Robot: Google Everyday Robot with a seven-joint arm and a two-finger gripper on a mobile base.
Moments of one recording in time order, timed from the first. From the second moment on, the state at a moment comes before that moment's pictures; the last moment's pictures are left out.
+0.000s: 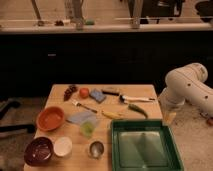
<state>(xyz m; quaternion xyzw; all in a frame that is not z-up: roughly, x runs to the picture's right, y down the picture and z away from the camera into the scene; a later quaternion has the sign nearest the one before) 0.286 0.111 0.683 -0.28 0.02 0.02 0.96</state>
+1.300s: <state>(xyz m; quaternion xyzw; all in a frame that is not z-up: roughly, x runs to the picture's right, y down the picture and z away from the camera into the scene) 0.286 0.104 0.689 -0.27 -0.01 0.04 0.96</state>
